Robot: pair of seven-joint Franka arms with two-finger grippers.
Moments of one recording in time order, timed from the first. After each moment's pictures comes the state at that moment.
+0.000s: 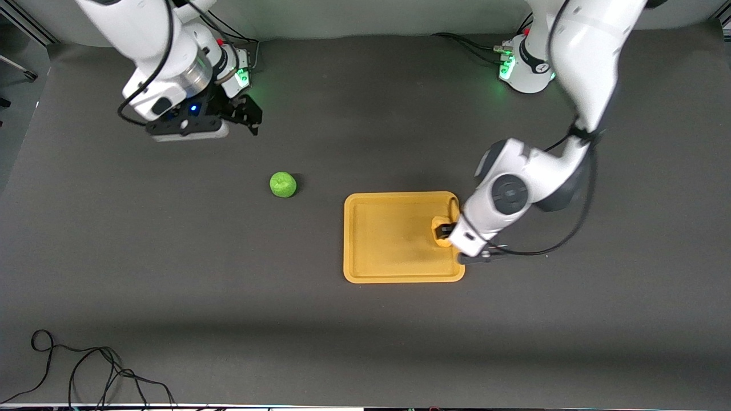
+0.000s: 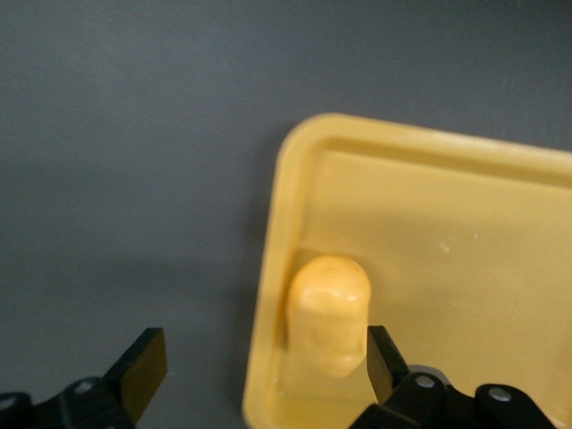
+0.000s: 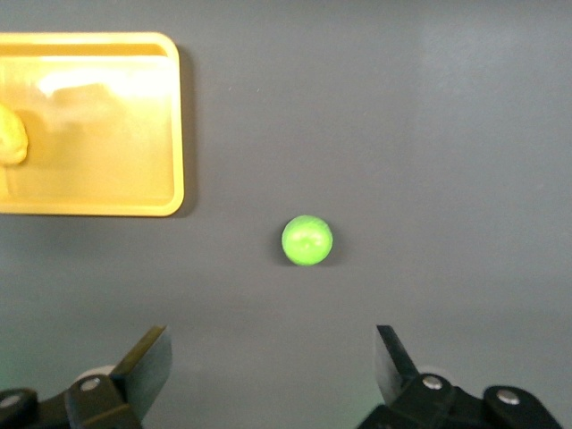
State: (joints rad) left arm -0.21 0.43 -0.22 -1.75 0.03 2.15 -0.61; right arm 0.58 -0.17 -0.05 -1.94 0.03 1.77 0.51
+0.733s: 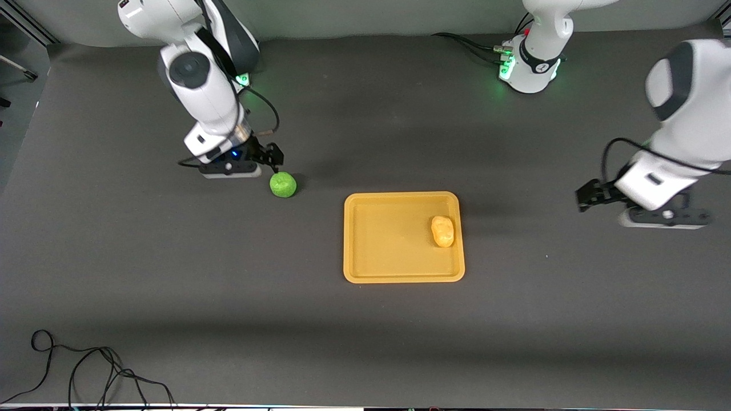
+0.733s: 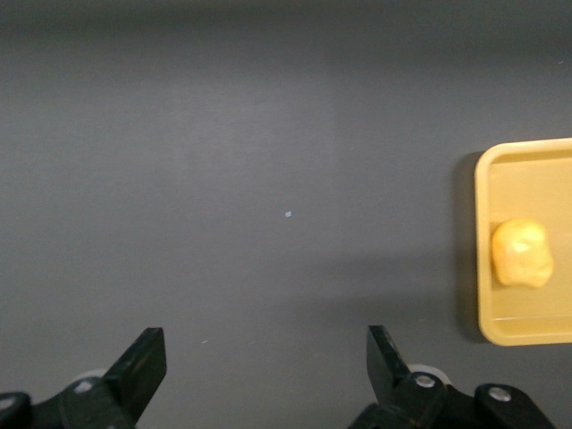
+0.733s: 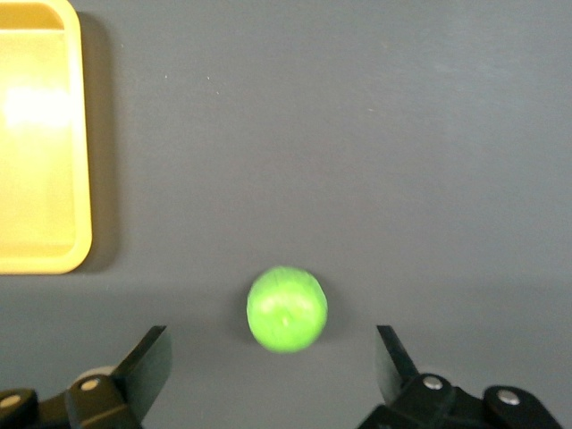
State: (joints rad) left arm 0.15 0.03 -0.21 -1.86 0.04 1.95 -0.01; right arm 0.59 -0.03 -0.08 -2.35 -0.05 2.39 0.56
